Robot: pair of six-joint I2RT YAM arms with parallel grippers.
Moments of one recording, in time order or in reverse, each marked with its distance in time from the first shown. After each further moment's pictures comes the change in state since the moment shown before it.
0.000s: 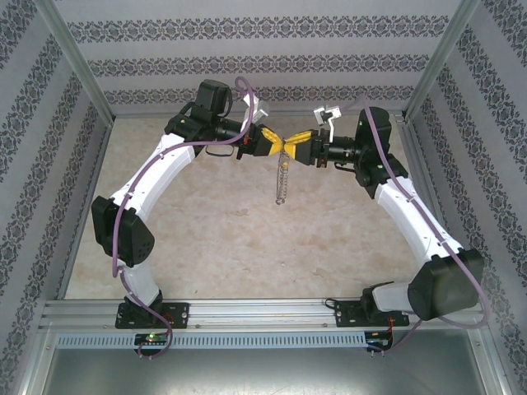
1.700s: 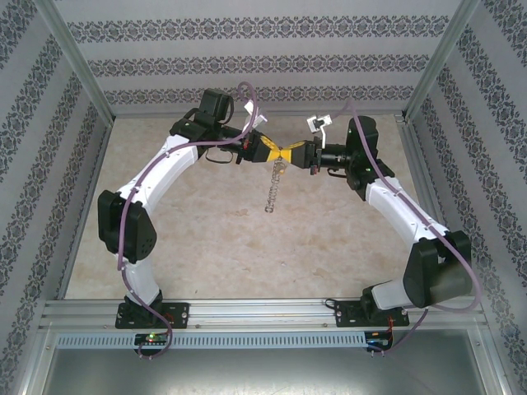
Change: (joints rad) left arm 0.012 0.037 -0.069 0.001 0.021 -0.044; right arm 0.016 0.081 -0.108 0.150 0.001 0.079
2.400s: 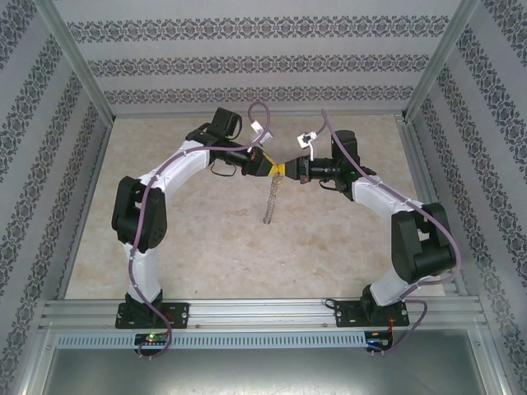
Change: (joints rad) left arm 0.002 0.129 -0.106 0.023 -0.144 -0.010; right arm 0.011 0.184 -0.077 -0.032 0.129 -0.069
